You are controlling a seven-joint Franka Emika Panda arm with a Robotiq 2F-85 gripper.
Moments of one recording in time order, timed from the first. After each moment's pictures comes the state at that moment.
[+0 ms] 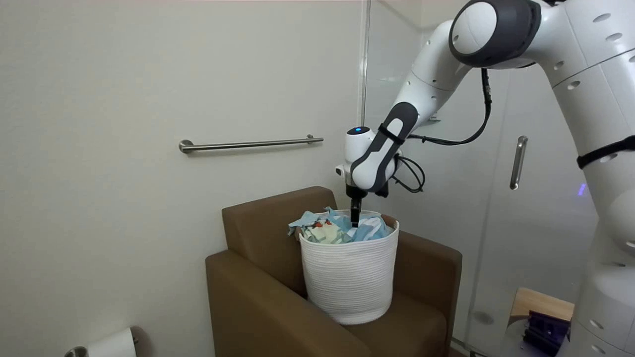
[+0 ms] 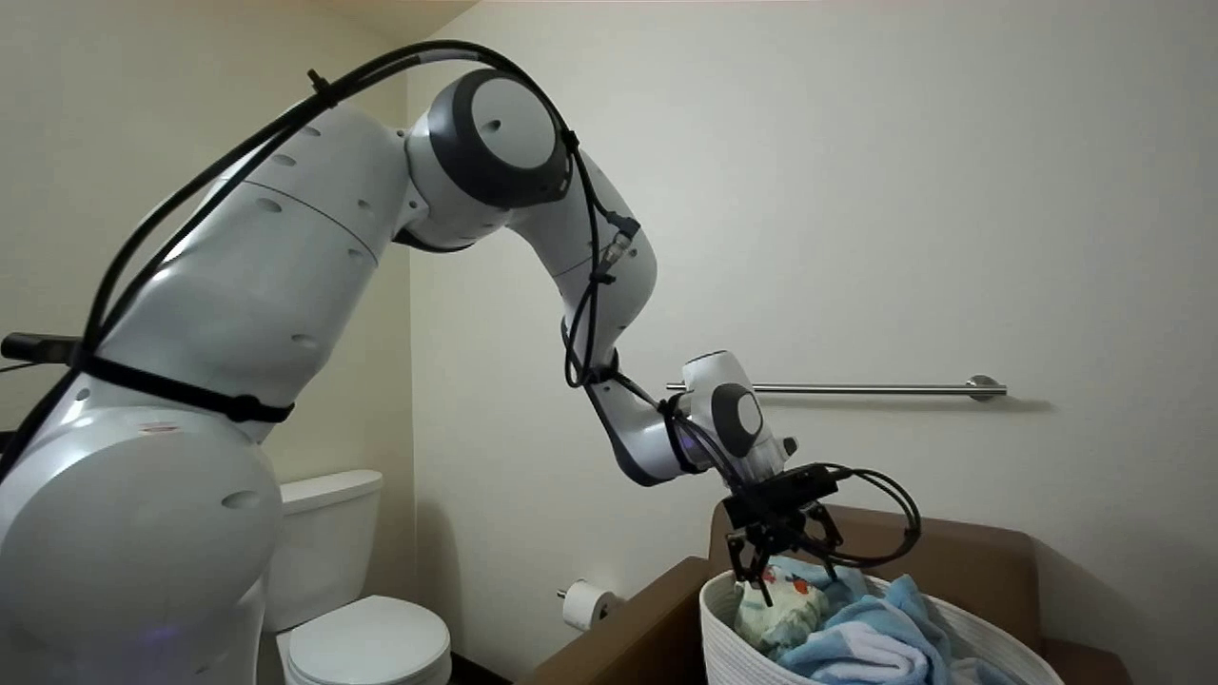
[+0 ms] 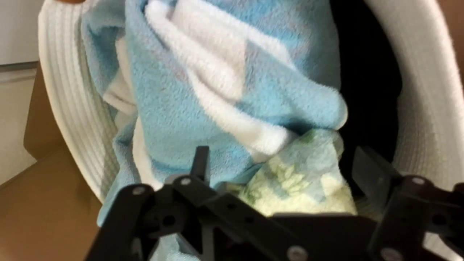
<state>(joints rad) -0.16 0.45 -0.17 -2.05 -0.41 2.74 -0.45</state>
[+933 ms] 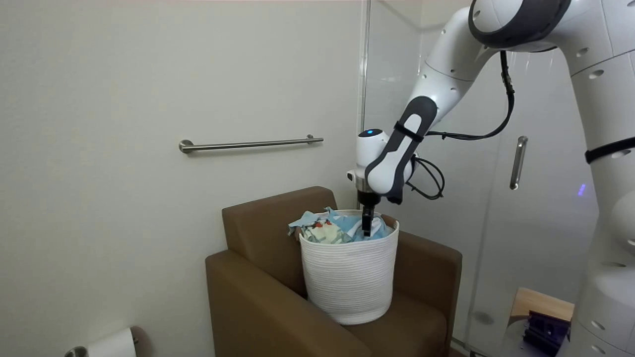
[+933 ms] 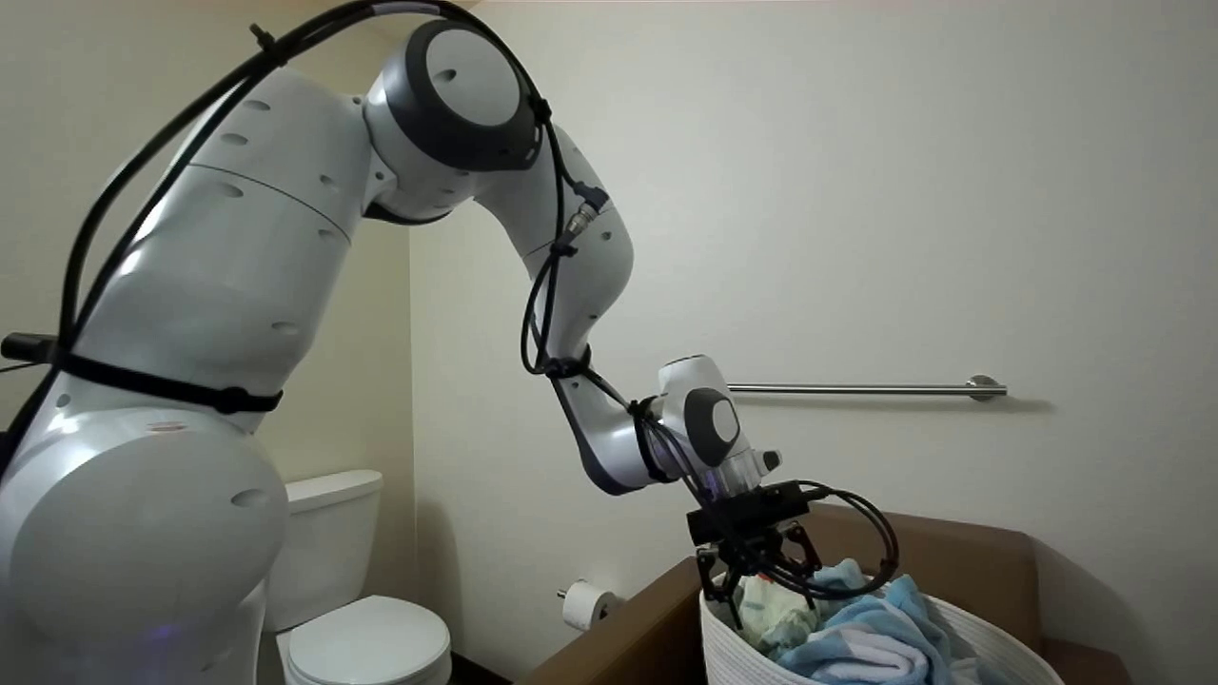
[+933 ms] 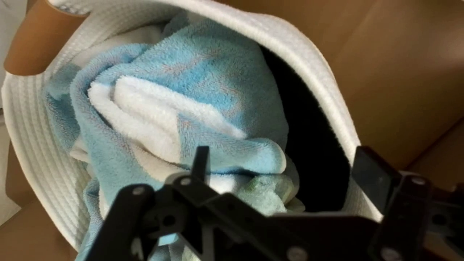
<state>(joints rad) -0.13 0.34 -0.20 -2.25 -0.44 2.77 -0.35</state>
